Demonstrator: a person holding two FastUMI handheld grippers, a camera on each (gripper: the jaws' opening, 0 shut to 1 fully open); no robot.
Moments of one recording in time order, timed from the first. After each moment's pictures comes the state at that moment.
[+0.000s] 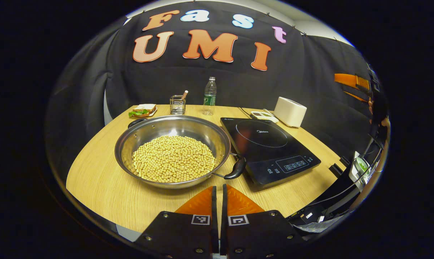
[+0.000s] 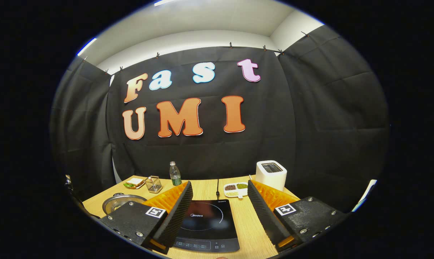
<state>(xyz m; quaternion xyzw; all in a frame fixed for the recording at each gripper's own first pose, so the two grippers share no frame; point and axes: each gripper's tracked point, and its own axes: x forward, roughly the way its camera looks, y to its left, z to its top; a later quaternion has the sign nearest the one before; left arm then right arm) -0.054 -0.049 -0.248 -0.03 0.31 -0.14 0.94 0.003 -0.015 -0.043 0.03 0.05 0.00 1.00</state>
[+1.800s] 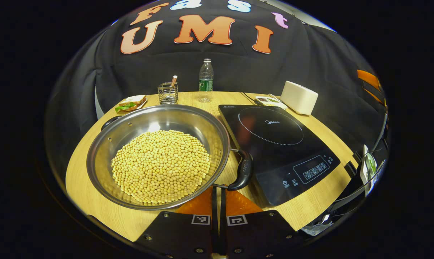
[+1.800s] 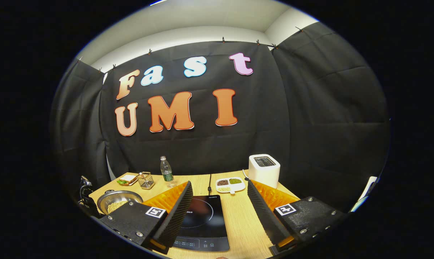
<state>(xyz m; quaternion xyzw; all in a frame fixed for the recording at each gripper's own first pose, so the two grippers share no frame) 0.006 -0.086 -0.289 -0.01 0.36 -0.14 0.92 0.015 -0.048 -0.070 0.04 0.08 -0.02 1.00</state>
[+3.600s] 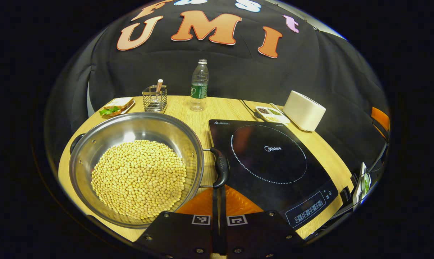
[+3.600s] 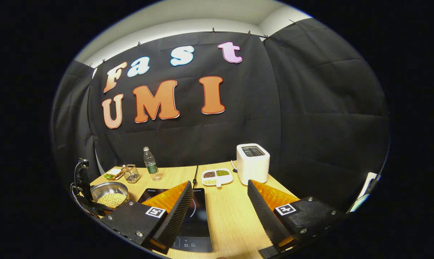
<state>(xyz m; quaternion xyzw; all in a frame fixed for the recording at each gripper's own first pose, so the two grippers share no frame) 0.085 -0.133 -0.289 -0.04 0.36 -0.14 0.92 0.039 -0.090 -0.113 0.04 0.12 -0.05 0.99</state>
